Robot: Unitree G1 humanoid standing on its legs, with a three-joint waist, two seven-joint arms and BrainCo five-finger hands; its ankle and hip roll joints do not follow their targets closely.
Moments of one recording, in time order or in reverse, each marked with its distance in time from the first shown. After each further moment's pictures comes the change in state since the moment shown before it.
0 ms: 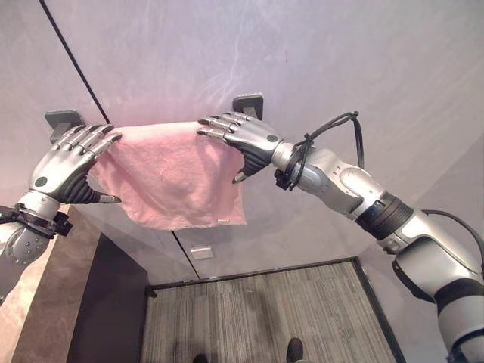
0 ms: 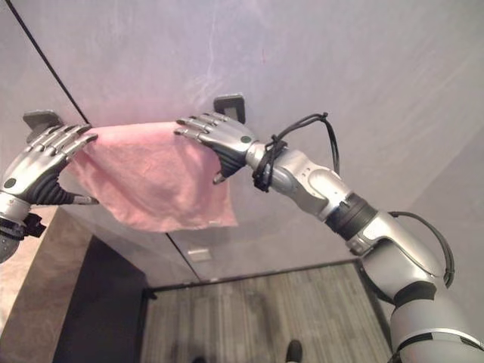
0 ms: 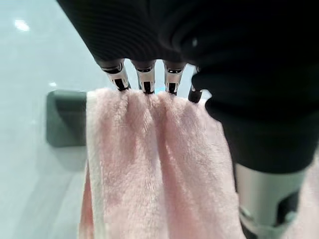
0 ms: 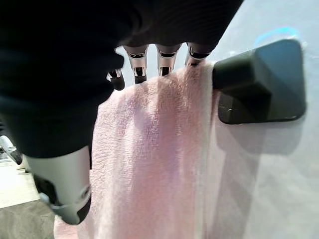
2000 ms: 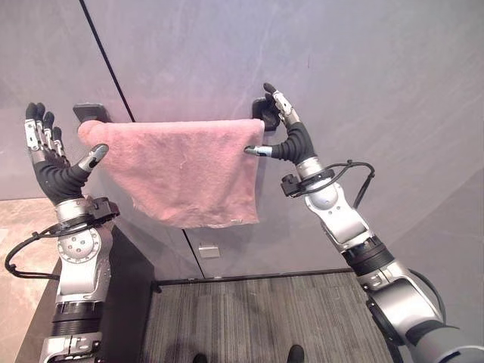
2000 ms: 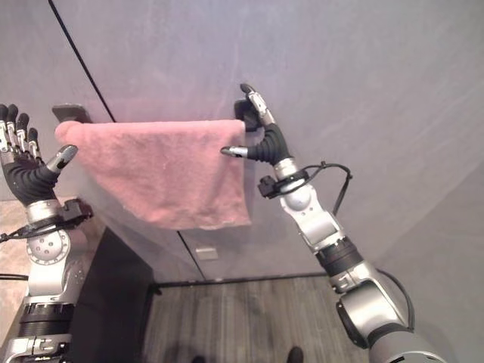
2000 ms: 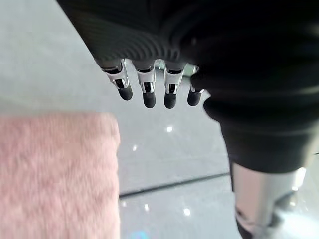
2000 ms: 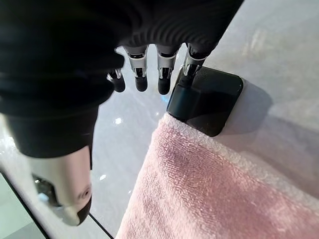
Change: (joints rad) left arm -0.160 -0.538 0.059 -0.133 -0.704 -0.067 0.101; right arm 0.332 0.221 -0.387 -0.041 0.549 0.006 -0.221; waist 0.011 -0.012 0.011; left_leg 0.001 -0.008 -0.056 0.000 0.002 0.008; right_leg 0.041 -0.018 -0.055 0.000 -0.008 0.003
